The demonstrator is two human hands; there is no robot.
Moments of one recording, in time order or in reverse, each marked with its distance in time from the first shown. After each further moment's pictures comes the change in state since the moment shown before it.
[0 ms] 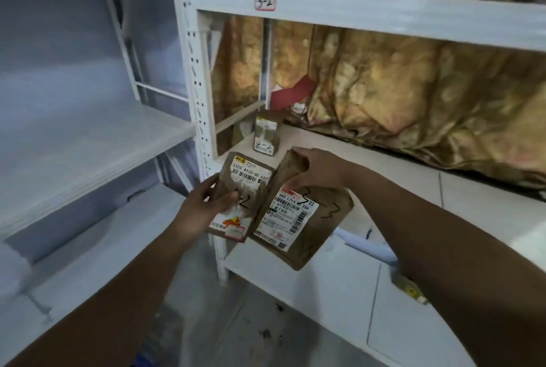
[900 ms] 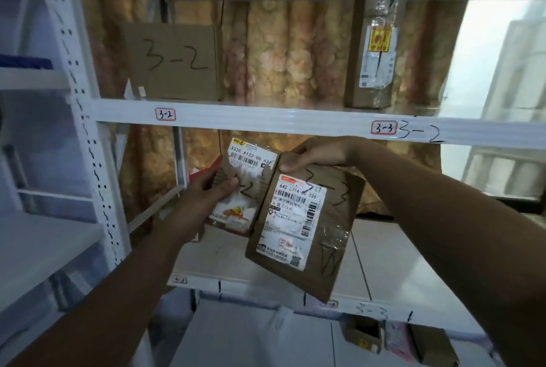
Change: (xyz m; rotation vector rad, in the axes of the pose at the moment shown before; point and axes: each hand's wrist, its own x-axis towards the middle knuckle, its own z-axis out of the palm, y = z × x) left_hand 0.065 0.175 0.105 -0.195 -0.381 0.282; right_hand -0.114 -0.007 -0.193 0.081 0.126 0.205
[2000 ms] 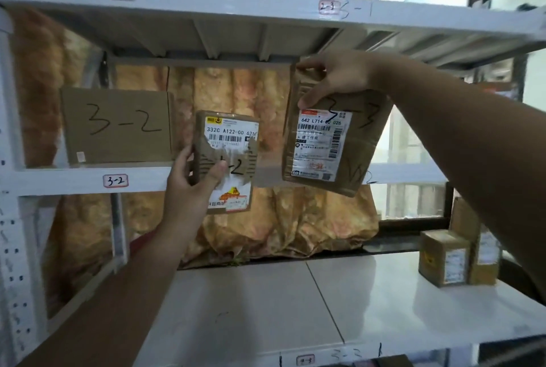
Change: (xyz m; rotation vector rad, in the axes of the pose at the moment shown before) left_hand 0.042 0.086 0.032 -0.103 0.131 0.448; right_hand -0.118 -0.103 -0.133 -0.501 0.688 0.121
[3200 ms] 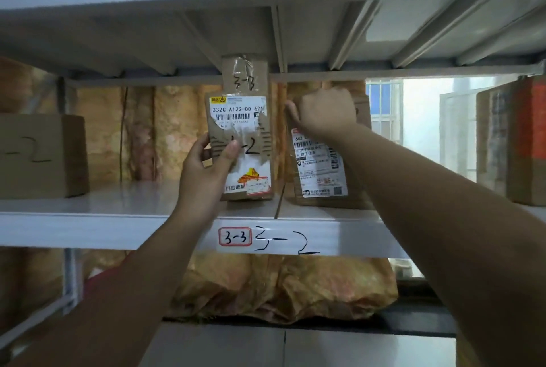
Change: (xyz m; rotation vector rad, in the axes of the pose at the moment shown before) left_hand 0.092 -0.053 0.281 0.087 0.089 0.010; right_hand 0.143 0.272 0.076 -0.418 0.614 -0.166
